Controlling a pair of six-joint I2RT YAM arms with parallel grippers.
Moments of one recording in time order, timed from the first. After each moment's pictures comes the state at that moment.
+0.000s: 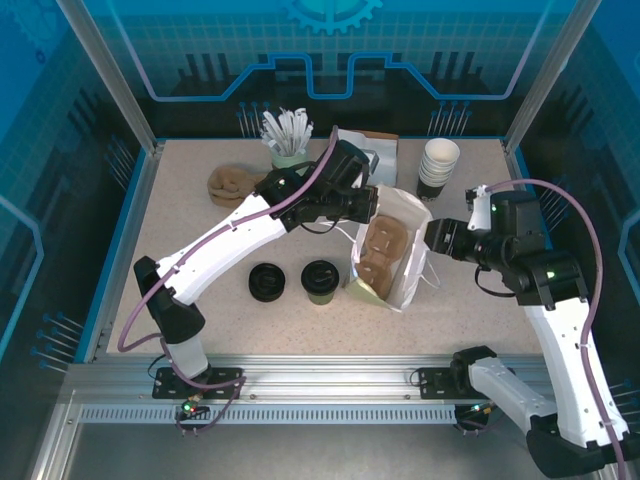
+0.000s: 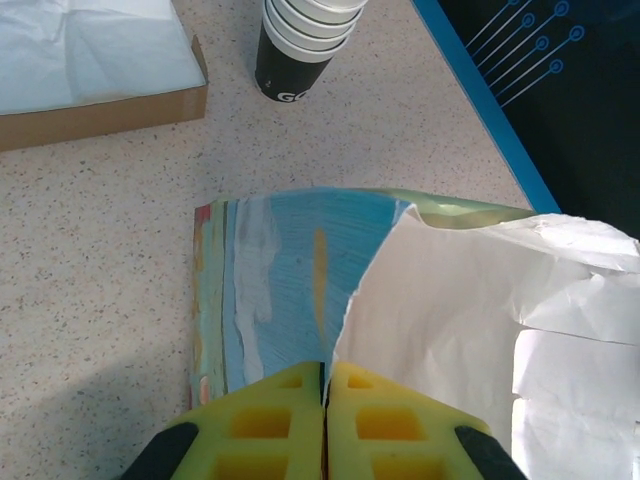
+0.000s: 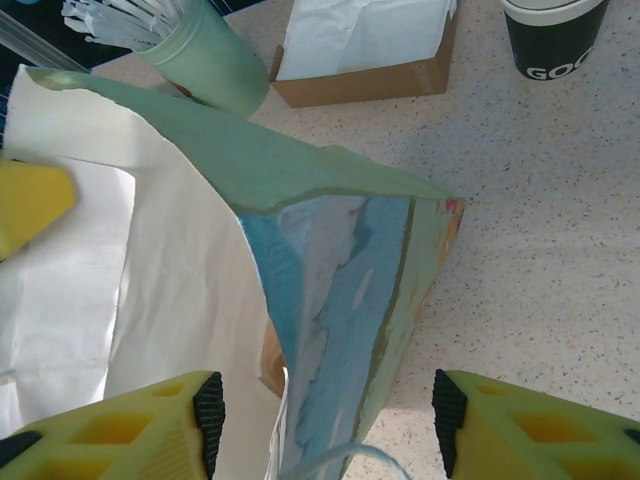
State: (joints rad) left arm -0.85 1.77 1.97 -0.94 -0.01 -0.54; right arm 0.20 0.89 1.26 -1.10 -0.21 0.42
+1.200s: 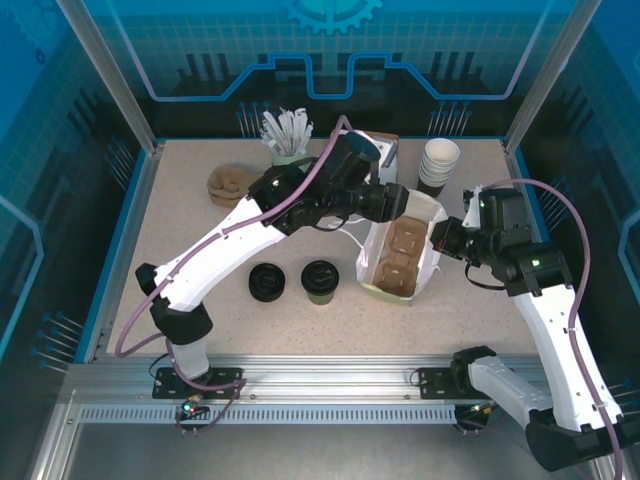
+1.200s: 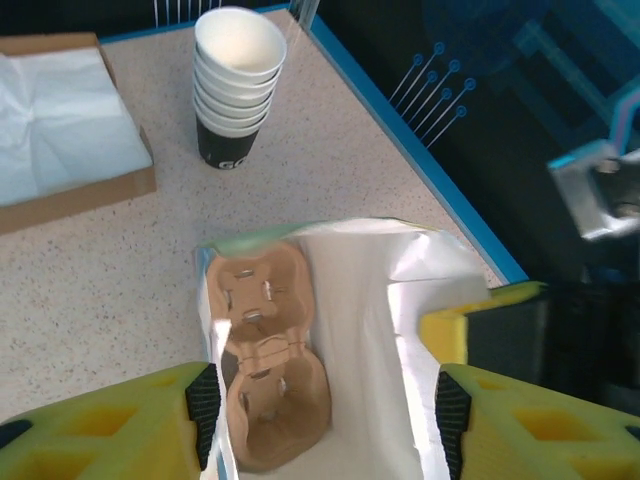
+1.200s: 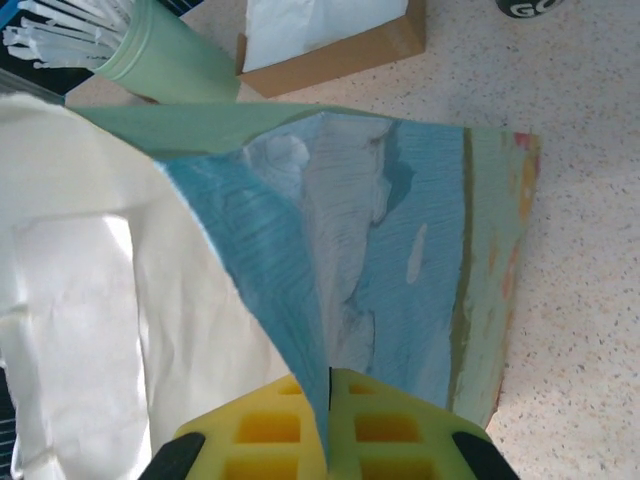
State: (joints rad) left arm -0.97 1.82 2.26 -1.04 -0.11 -0.48; right arm 0.20 0.92 1.20 -1.06 -0.19 0.59
